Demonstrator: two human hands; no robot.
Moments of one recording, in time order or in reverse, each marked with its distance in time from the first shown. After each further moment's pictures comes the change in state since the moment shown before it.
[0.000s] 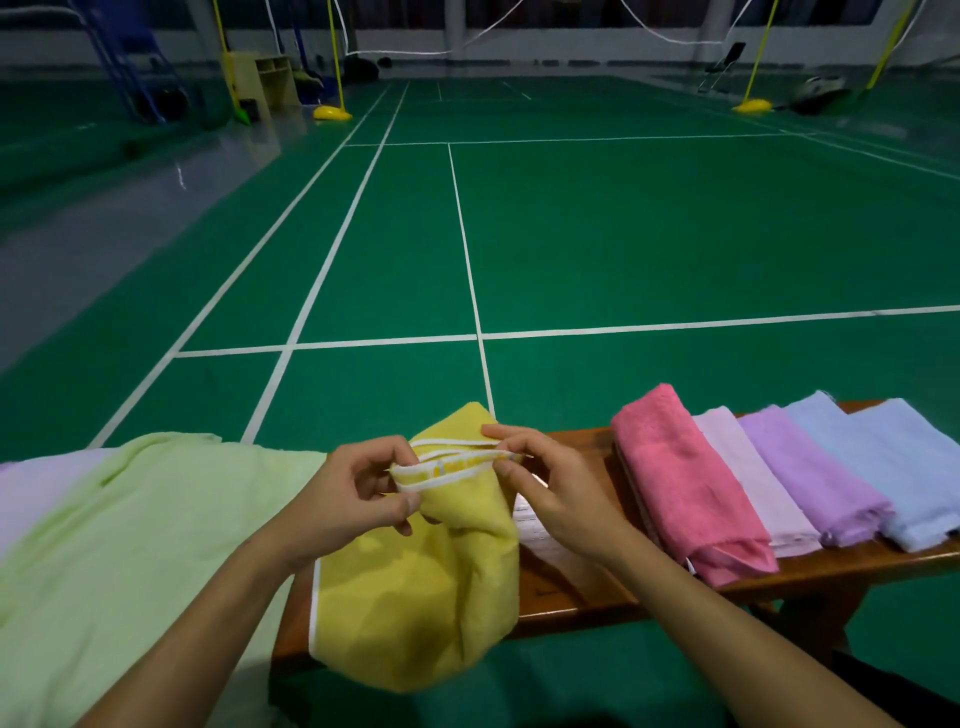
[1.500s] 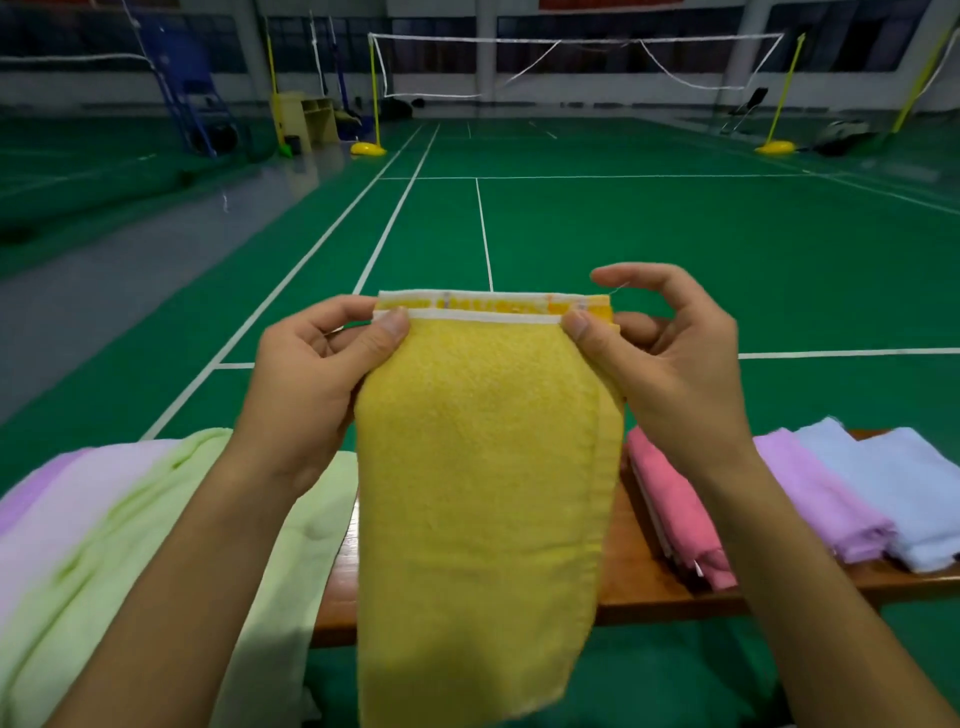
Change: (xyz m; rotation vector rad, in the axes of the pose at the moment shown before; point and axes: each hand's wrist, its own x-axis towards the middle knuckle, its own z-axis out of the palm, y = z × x) left_hand -0.027 0.147 -0.002 -0.281 0.564 0.234; right_hand 0.016 -0.185 -0.054 0.176 0.311 -0.187
